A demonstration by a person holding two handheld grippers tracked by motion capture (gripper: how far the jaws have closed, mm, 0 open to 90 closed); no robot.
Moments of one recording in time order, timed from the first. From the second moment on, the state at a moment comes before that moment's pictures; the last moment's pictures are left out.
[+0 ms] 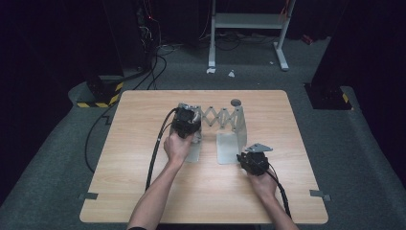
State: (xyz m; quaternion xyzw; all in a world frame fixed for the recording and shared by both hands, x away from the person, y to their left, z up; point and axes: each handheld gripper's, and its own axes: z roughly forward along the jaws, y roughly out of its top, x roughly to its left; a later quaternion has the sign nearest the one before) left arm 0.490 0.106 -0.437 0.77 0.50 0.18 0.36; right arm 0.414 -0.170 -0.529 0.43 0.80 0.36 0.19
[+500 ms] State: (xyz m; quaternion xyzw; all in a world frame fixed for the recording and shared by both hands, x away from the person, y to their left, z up) left arm 0.485 0.129 -0.409 0.74 0.52 0.20 0.38; right arm 0.415 -0.170 -0.529 0.43 0.80 0.37 0.19
